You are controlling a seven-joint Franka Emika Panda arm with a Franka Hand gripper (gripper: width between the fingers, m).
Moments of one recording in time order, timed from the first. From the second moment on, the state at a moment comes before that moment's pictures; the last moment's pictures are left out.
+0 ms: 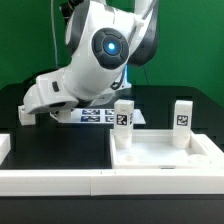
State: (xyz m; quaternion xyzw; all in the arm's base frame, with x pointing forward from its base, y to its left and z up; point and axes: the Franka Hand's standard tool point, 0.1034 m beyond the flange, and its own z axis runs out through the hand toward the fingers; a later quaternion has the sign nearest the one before) arm 0.317 -0.118 0.014 0.87 0.21 -0.44 0.09
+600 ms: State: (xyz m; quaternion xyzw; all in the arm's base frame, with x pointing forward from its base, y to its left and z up) arm 0.354 -0.093 0.099 0.87 0.24 -0.44 0.07
